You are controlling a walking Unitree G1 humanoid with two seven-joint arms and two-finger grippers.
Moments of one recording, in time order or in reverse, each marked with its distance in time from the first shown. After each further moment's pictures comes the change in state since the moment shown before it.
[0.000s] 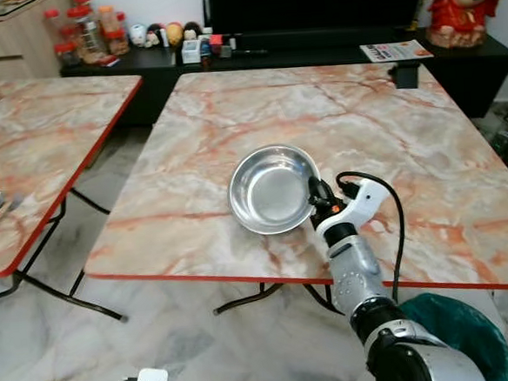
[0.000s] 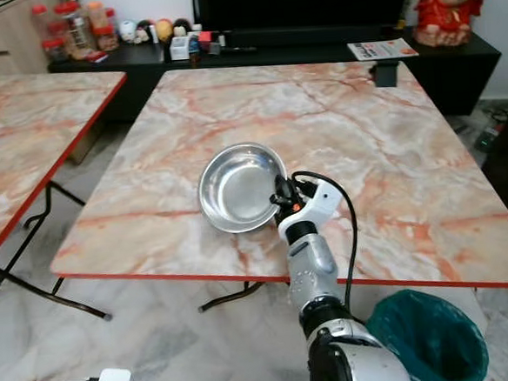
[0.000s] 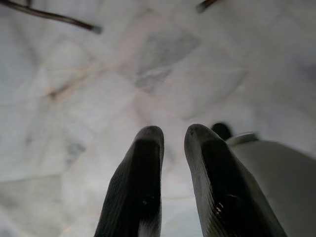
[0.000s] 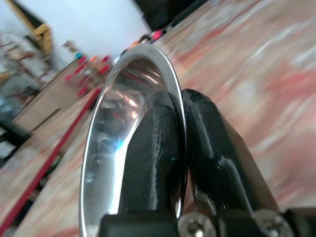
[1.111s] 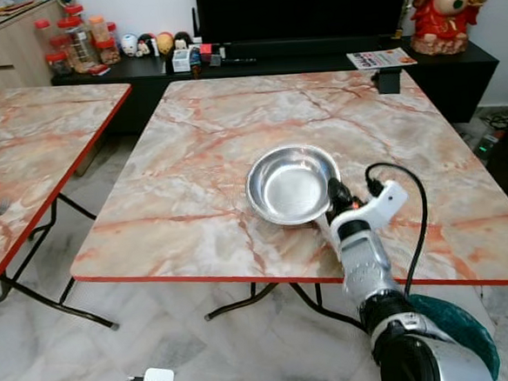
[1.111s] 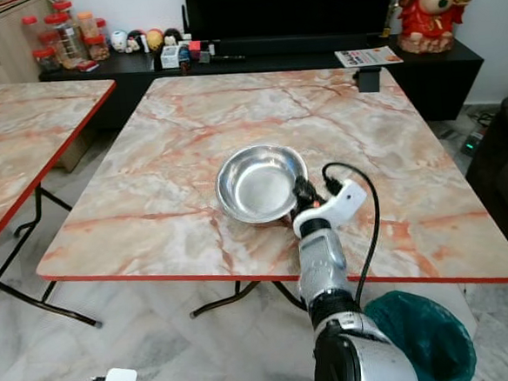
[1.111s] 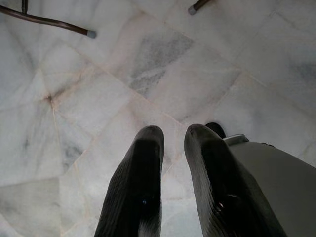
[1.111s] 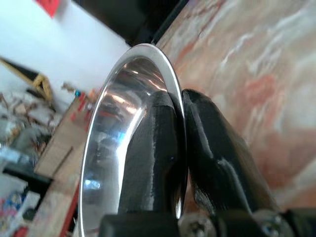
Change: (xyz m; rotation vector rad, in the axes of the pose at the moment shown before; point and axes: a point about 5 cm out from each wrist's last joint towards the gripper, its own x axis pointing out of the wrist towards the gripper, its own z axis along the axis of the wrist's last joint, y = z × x) left arm -0.001 0.004 -0.006 0.011 0.016 0.011; right arm 0.013 0.004 0.013 0.260 -0.026 -0.136
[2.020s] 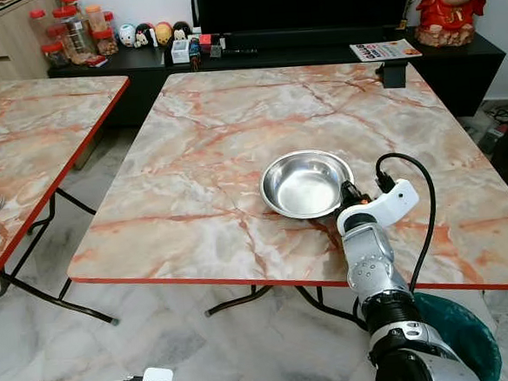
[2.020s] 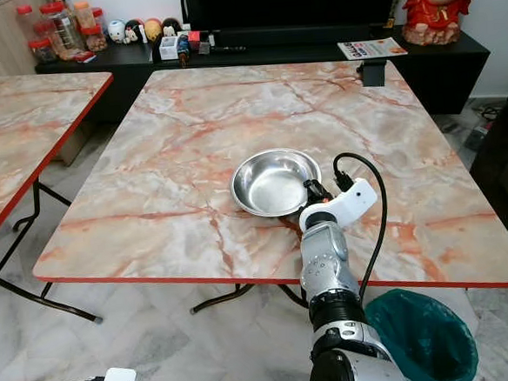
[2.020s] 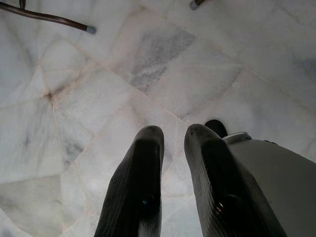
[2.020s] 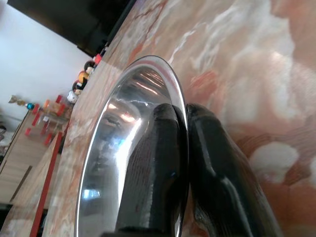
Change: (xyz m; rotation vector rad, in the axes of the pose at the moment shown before) left arm 0.000 0.002 0.000 0.005 -0.002 0.003; right arm -0.008 -0.003 -0.002 0.026 0.037 -0.222
